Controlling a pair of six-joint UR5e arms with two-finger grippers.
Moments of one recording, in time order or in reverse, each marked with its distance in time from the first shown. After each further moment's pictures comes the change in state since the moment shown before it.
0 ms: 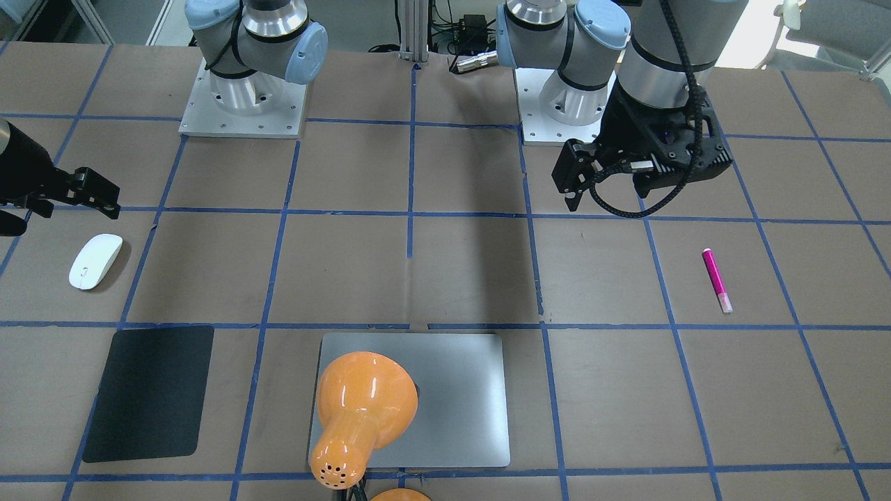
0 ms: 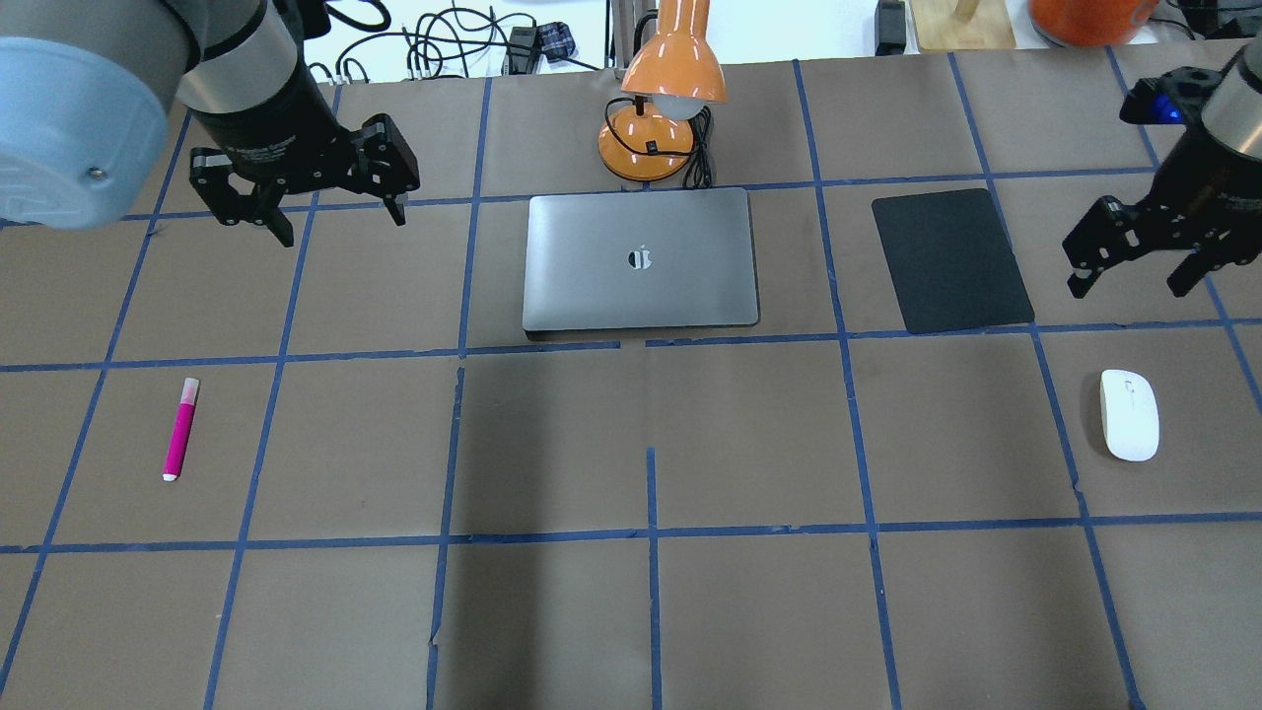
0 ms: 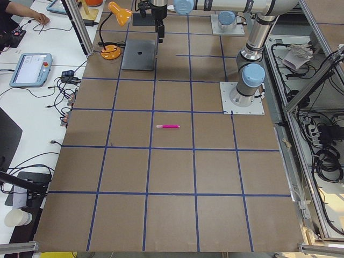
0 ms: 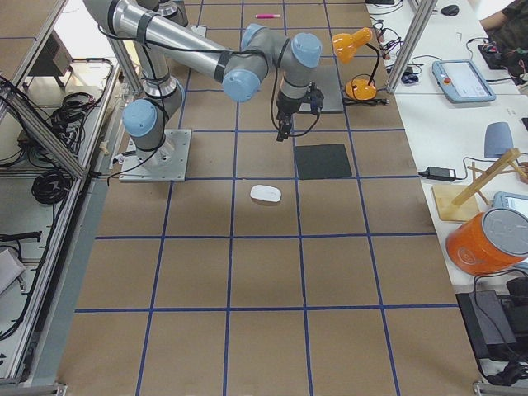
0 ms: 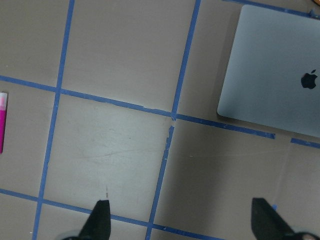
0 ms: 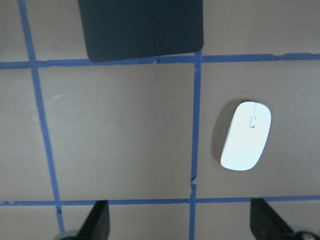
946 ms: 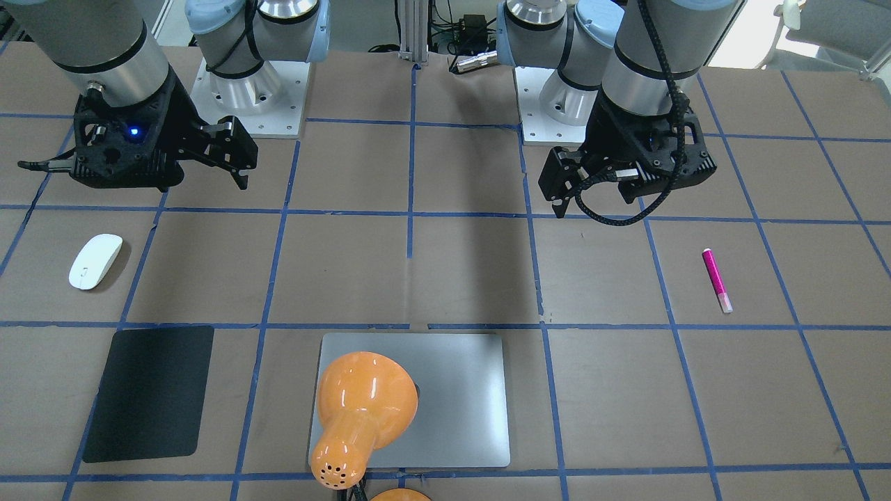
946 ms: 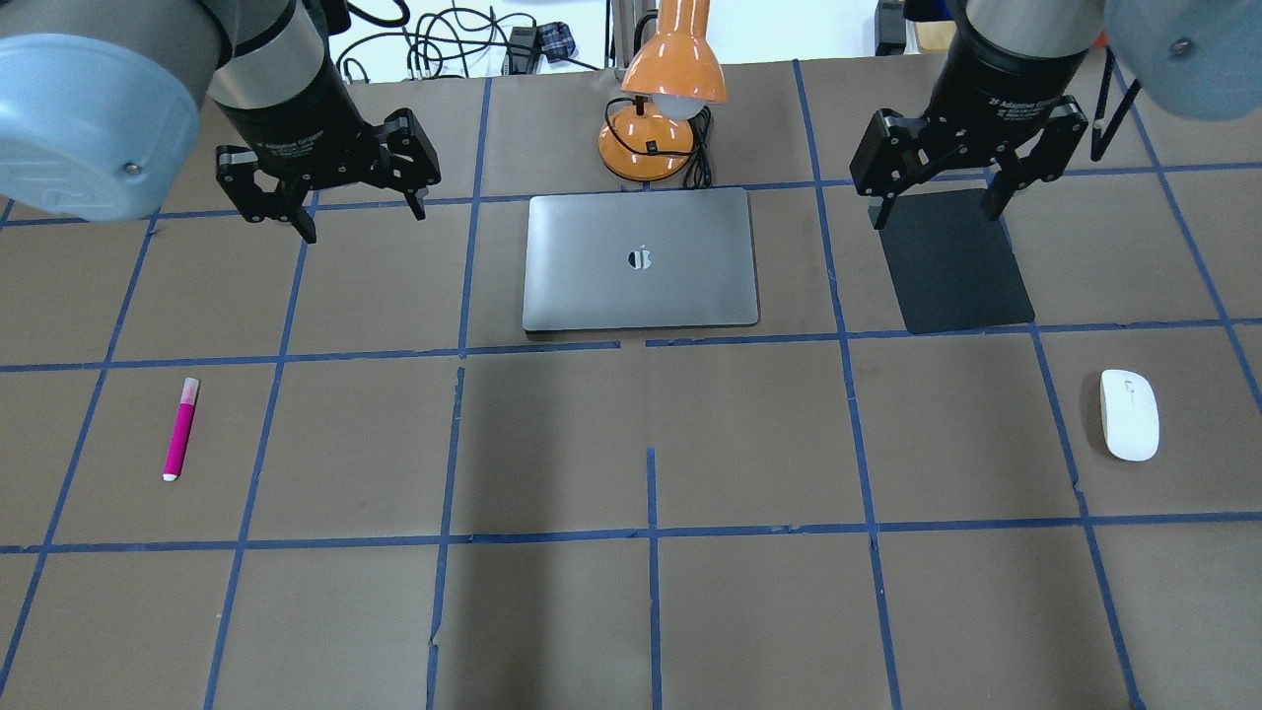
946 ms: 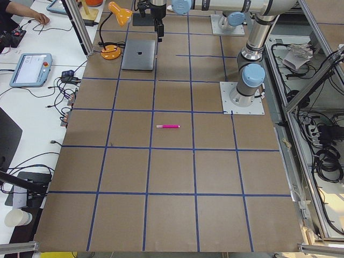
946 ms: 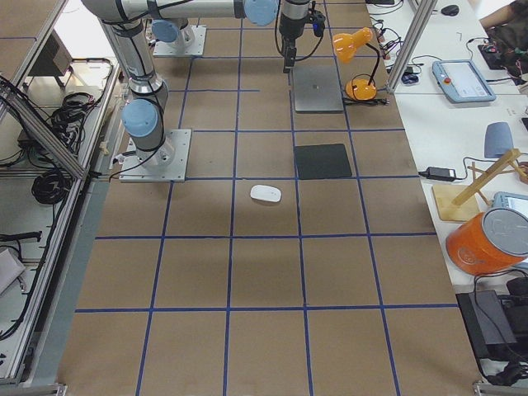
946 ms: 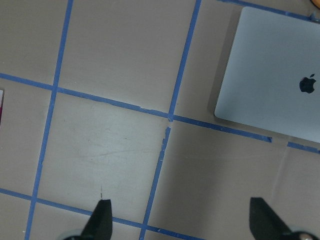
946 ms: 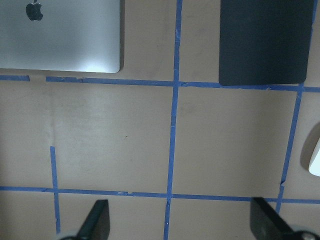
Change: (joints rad) left arm -0.060 -0.030 0.024 0.015 -0.005 -0.094; right arm 0.422 -0.006 -0.271 0.203 0.072 0.338
